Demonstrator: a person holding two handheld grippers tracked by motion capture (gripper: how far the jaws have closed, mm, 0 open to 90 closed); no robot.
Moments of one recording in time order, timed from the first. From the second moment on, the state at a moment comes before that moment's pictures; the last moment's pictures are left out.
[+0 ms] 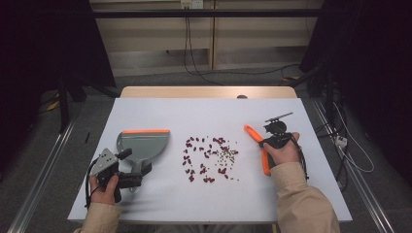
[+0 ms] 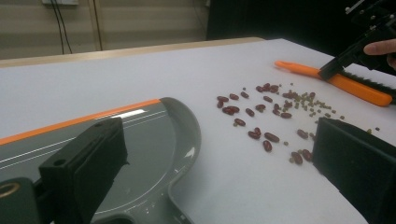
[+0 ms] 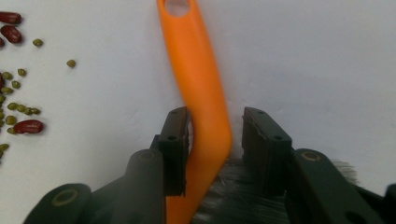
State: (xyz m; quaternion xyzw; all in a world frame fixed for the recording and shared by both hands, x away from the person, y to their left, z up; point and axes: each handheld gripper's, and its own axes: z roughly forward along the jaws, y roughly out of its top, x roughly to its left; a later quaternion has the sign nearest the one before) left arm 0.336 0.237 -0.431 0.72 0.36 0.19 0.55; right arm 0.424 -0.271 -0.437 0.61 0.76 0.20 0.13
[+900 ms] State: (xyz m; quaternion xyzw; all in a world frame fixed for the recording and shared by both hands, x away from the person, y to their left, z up) left arm 0.334 0.236 -0.429 0.72 0.36 0.20 0.56; right arm 0.424 -0.267 -0.418 0.59 0.77 0.22 0.13
